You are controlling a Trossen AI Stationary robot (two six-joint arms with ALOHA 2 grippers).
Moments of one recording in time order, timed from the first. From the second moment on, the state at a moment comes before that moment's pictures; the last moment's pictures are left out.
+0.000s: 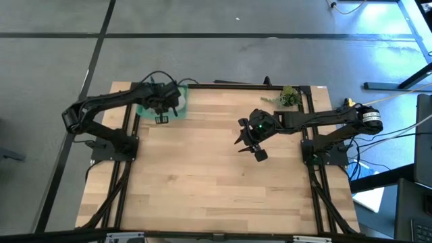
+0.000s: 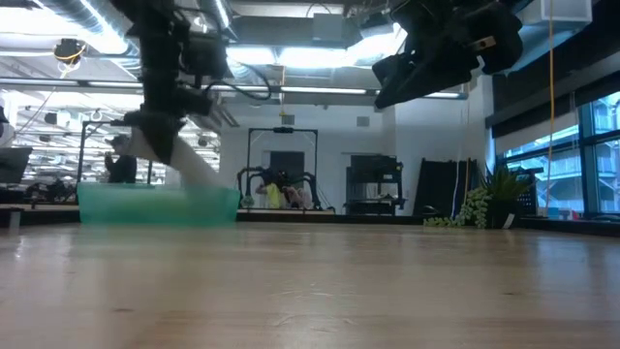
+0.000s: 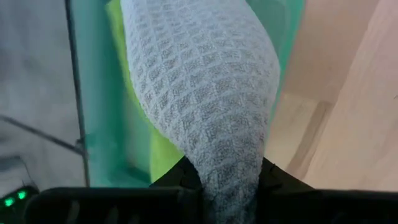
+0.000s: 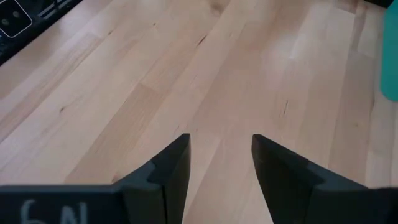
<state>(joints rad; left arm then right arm) 0.57 1.34 0.98 -0.99 -0.37 0.44 -0.06 1.37 0.90 -0.28 -0.31 -0.43</state>
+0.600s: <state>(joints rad) 0.62 1.34 0.81 -0.78 -0.39 0.70 -0.06 1.37 0.90 -0.25 -0.30 -0.45</state>
